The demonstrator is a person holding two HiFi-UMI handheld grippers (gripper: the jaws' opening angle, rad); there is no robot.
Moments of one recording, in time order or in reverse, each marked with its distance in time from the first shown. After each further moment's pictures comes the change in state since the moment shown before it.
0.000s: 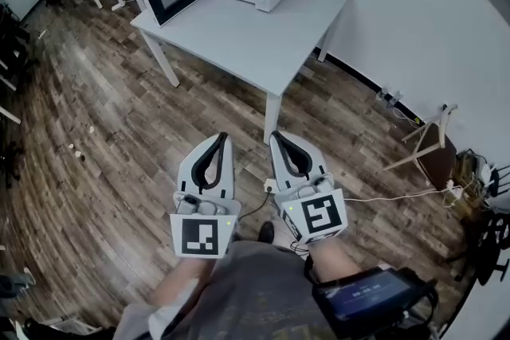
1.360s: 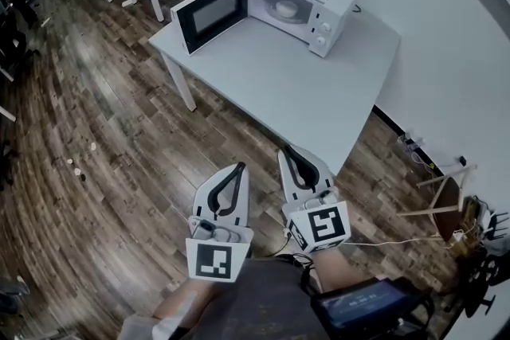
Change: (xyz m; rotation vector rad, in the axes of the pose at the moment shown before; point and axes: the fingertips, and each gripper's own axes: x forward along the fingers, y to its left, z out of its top) left arm 0.124 0.206 -0.085 -0.024 0.040 -0.021; right arm 0.282 0.010 -0.043 -0.014 0.073 0.032
